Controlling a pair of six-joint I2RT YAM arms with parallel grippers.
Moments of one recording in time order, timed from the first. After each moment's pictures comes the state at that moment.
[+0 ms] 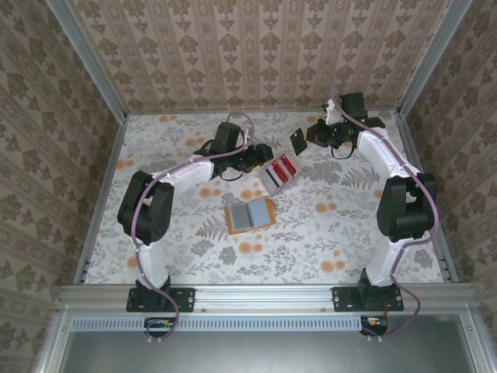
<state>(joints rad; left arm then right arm) -0.56 1.91 1.32 -0.05 0.57 -0.83 0.06 1.84 1.57 -0.60 -0.60 0.37</state>
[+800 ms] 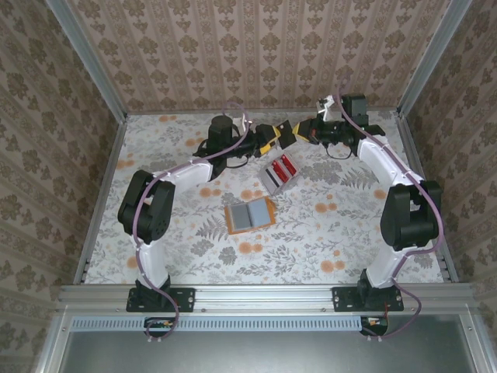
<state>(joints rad) -0.55 1.92 1.30 0.44 0.71 -1.16 0.09 1.75 1.45 -0.32 -0.86 0.63</state>
